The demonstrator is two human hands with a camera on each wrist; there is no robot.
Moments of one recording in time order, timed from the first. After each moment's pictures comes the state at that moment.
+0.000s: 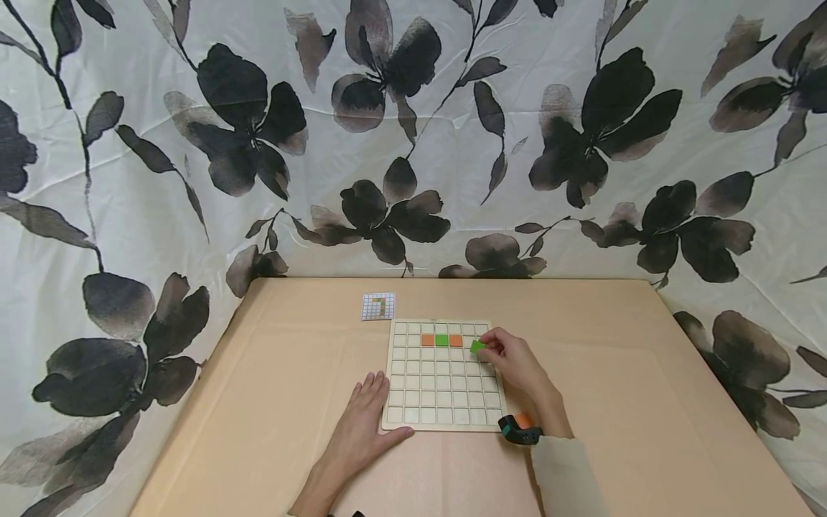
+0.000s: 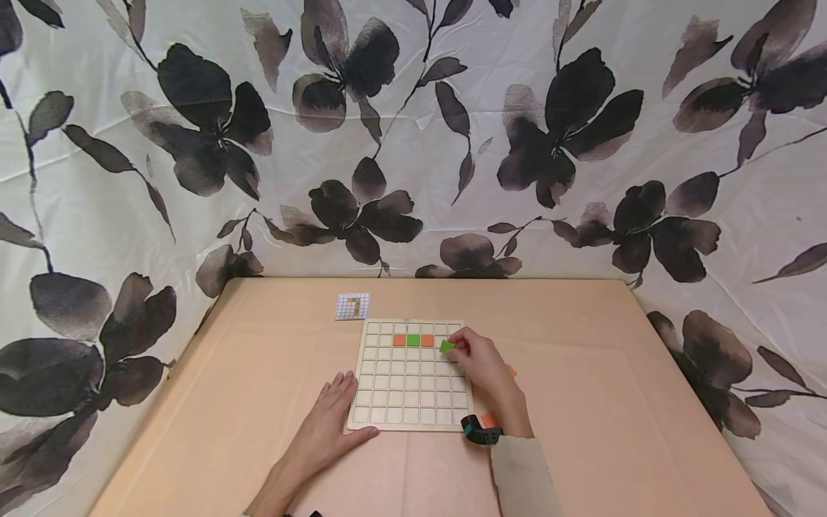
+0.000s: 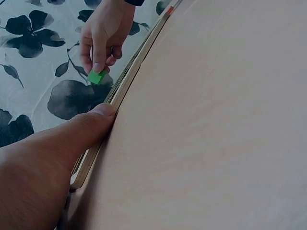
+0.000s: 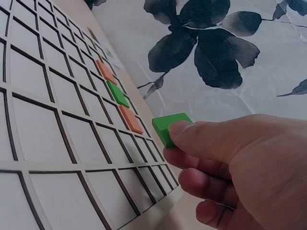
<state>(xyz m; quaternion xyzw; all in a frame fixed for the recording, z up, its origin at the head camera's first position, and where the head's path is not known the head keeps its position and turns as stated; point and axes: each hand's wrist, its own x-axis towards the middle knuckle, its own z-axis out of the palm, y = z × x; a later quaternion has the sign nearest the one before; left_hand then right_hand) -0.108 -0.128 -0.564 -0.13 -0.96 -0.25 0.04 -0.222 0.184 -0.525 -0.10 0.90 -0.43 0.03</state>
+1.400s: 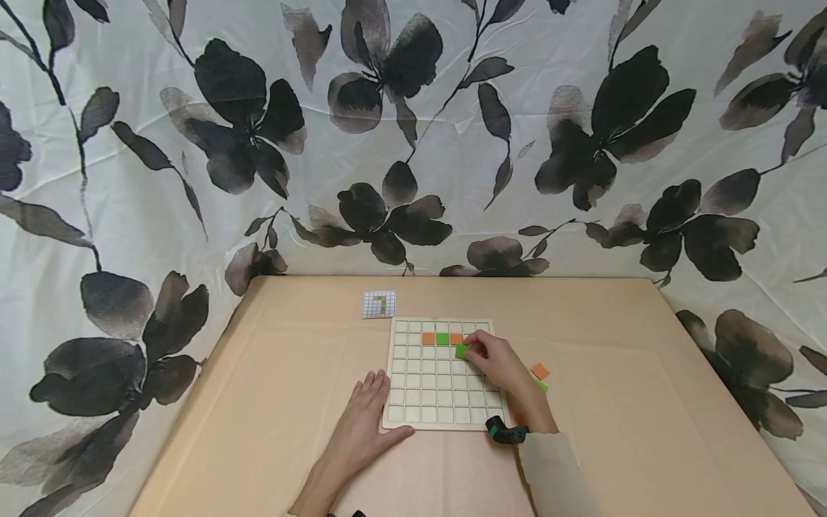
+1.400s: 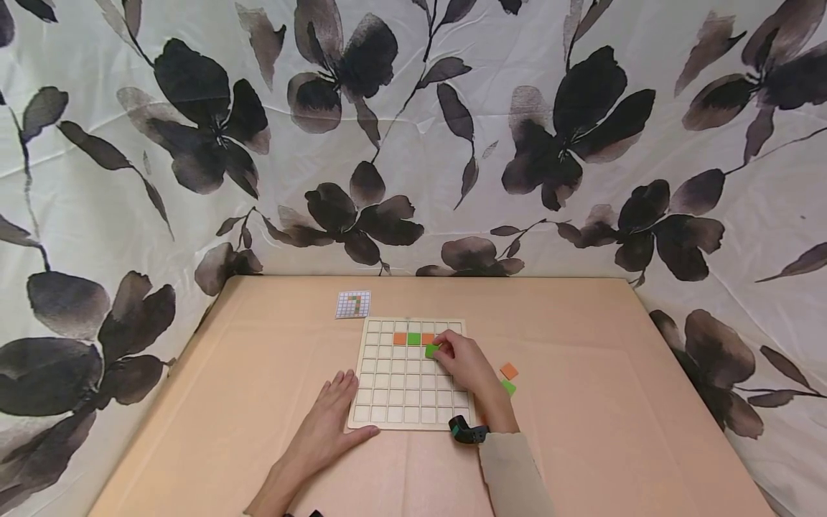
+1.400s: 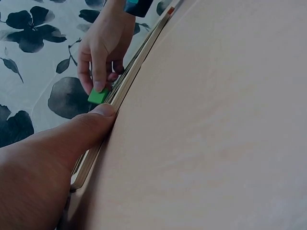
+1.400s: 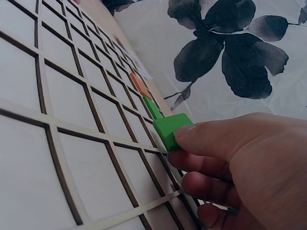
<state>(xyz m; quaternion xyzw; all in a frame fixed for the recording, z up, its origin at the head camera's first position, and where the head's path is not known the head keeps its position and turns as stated) -0.109 -0.127 -0.563 -0.13 -0.96 -0.24 0.05 -0.229 0.159 -0.539 -0.14 0.91 -0.40 0.03</state>
